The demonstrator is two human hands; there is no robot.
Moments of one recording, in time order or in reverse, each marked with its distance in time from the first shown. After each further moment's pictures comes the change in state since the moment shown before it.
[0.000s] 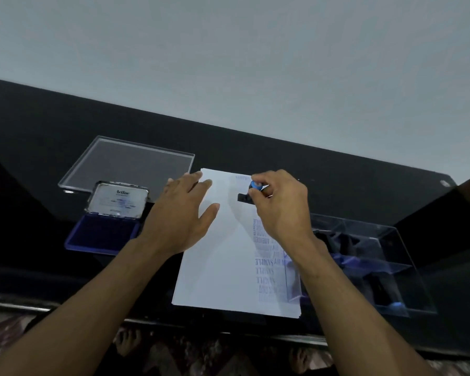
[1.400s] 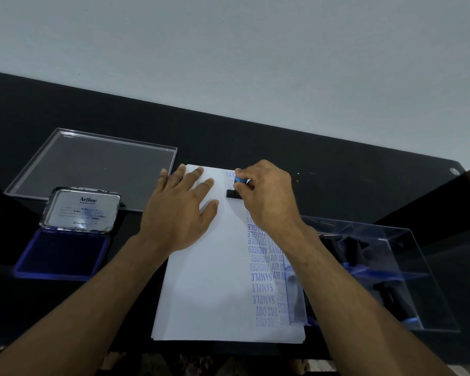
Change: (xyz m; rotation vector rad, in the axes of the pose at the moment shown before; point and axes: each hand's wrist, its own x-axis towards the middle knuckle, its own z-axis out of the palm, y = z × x) left_hand 0.048 -0.017 0.056 0.239 -0.096 0.050; right_hand 0.046 0.018 0.031 -0.172 -0.211 0.007
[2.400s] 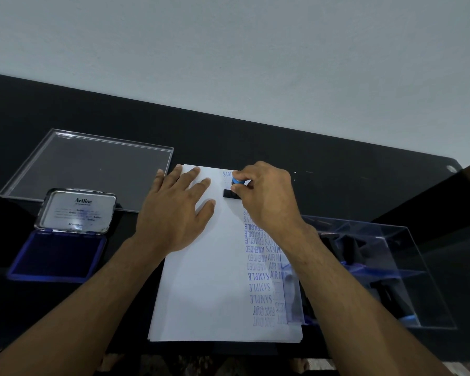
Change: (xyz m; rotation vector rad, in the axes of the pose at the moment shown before) left_hand -0.002 0.001 -0.001 -0.025 0.018 0.001; right_hand 0.001 0.006 0.002 0.046 0.004 0.051
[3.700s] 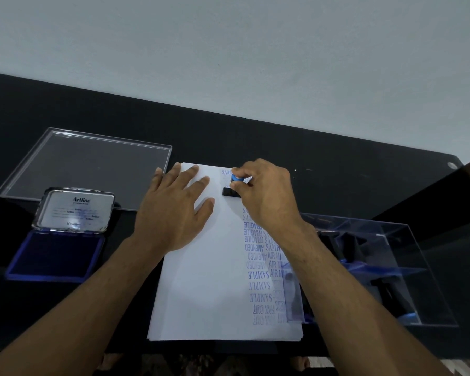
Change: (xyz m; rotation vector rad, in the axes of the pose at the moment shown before) left_hand 0.000 0.000 0.001 0.000 -0.004 0.002; right_hand 0.002 0.000 0.001 0.100 -0.002 0.057
